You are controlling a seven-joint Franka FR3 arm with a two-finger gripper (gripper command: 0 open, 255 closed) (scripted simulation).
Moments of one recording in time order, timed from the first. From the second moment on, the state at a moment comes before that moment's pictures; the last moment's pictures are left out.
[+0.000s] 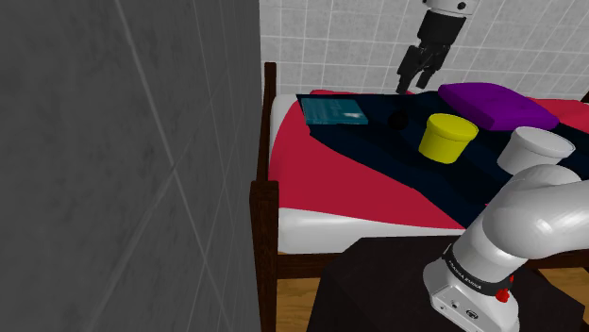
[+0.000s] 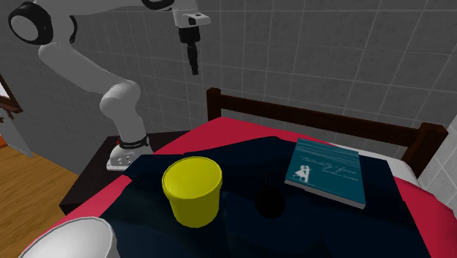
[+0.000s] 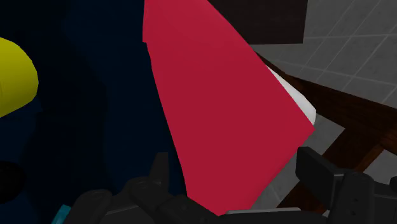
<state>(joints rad) -0.02 -0.80 -0.06 -2.36 -0.02 1.63 -0.06</state>
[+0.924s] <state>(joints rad) -0.09 -0.48 -0.22 -2.28 -0.11 1.86 -0.18</state>
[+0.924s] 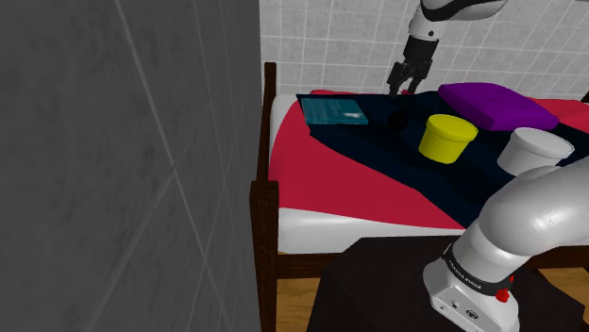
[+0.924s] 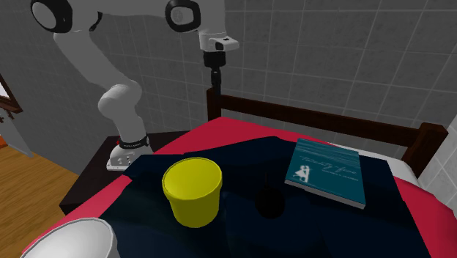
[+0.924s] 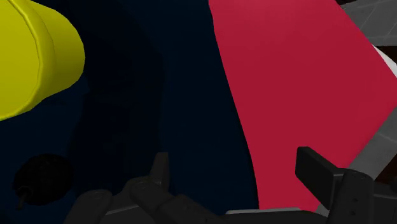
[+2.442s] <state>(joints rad) -0.27 0.32 -0.44 -1.70 0.07 2.03 -0.45</state>
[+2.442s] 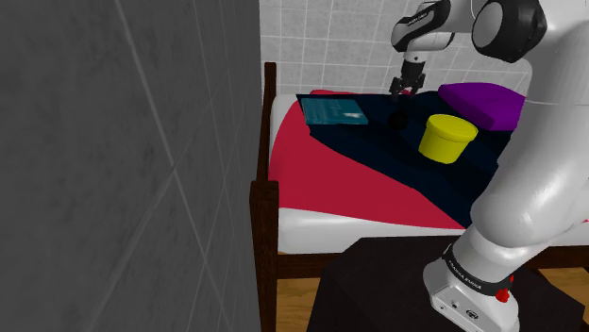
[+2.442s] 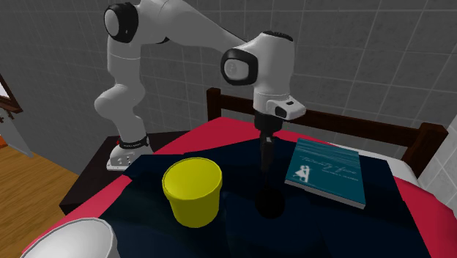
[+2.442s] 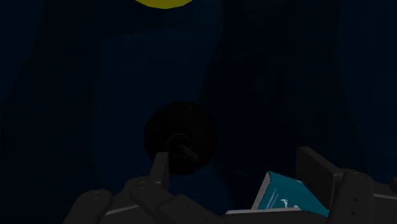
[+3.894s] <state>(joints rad) -0.35 0.53 -0.43 -1.56 0.14 2.08 -0.49</state>
